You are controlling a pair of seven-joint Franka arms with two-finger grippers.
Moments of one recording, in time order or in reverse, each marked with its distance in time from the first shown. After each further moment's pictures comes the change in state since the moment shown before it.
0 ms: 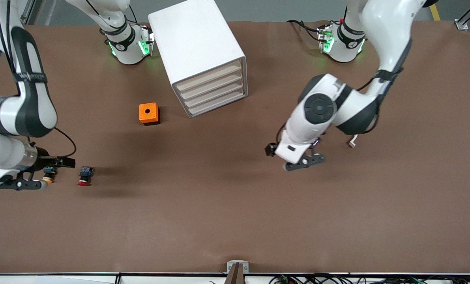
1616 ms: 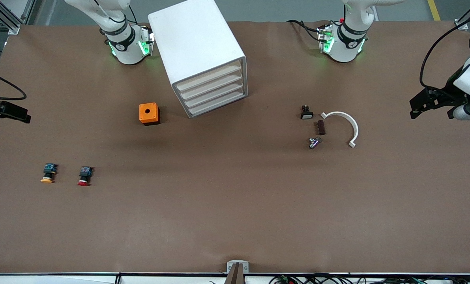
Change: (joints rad) left arm 0.091 -0.523 0.411 -0.082 -0.146 -0.306 0.782; right arm 0.039 -0.164 -0.005 0.314 0.032 -0.494 0.047
